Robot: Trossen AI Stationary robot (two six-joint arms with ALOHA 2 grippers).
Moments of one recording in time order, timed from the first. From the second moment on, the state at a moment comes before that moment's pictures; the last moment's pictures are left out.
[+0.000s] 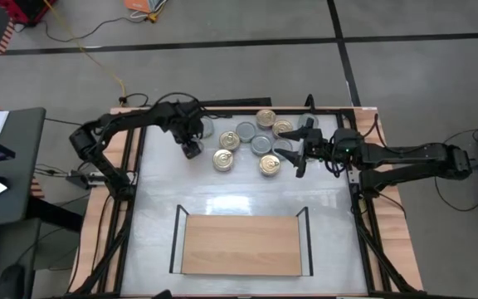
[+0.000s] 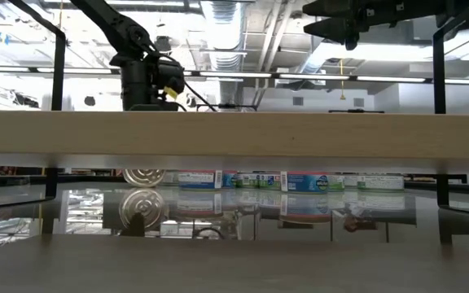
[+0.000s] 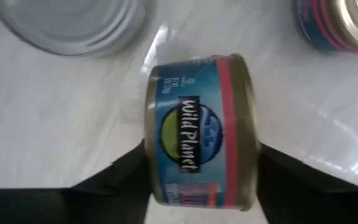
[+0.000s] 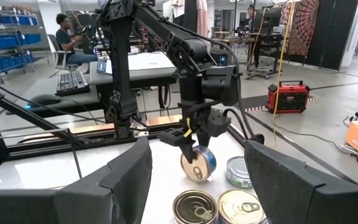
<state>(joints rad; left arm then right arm) 0.66 1.62 1.13 -0.87 0.02 0.15 -0.13 0.92 0.63 0.29 0.13 0.03</state>
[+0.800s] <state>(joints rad) 0.28 1.62 1.46 -1.04 0.50 0.15 -0.10 0.79 0.63 0.17 0.13 0.02</state>
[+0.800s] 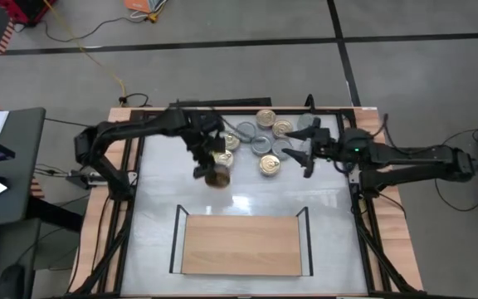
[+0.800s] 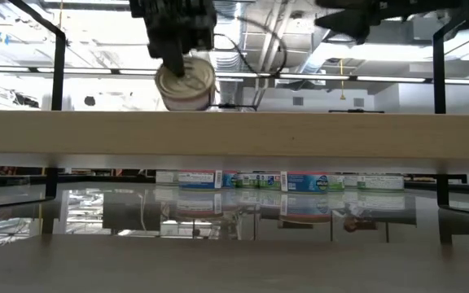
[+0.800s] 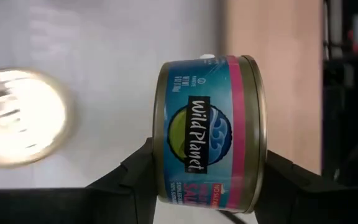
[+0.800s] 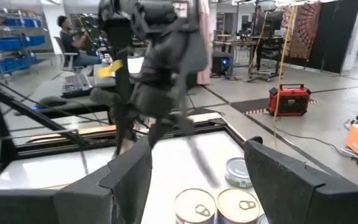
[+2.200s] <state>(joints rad) -0.19 1.91 1.46 -0.86 0.71 -0.15 0.01 0.62 0.55 0.23 0.13 -0.03</state>
